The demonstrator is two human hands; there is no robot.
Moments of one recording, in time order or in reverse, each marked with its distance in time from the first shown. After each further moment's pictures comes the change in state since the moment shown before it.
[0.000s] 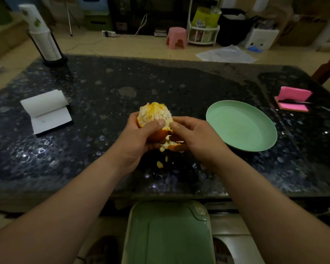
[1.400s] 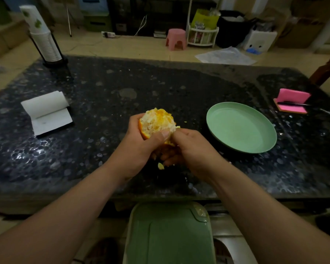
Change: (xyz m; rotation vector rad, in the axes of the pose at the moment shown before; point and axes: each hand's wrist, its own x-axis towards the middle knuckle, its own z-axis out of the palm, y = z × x) left_hand -0.020 -0.003 -0.010 0.246 -0.060 0.170; right_hand -0.011 -0.001 0.022 0.120 -0.103 0.138
